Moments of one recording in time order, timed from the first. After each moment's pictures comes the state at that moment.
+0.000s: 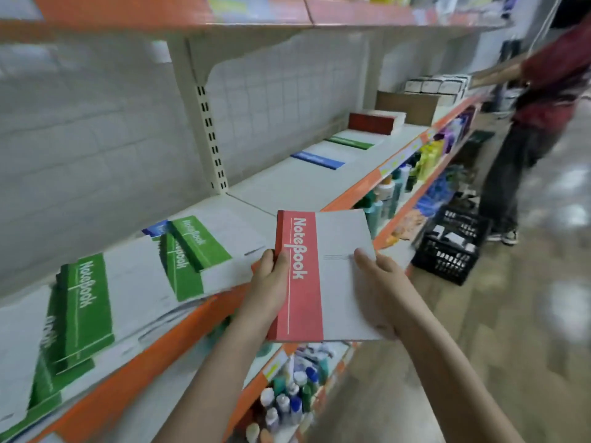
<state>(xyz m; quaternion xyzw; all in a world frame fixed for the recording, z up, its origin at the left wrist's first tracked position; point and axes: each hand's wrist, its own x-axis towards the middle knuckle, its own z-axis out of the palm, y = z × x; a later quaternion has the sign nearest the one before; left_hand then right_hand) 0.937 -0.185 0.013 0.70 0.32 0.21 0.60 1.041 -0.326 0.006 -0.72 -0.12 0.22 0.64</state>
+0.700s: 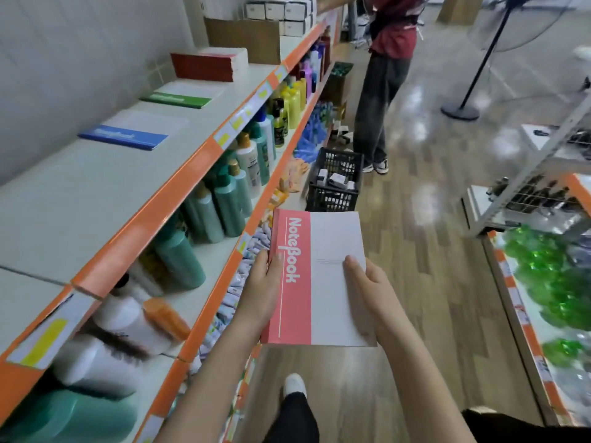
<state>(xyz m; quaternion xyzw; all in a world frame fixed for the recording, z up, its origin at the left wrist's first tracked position) 1.177 -0.311 -0.076 0.71 0.17 0.01 0.68 1.202 -0.477 -0.081 -0.72 0.04 0.13 0.68</state>
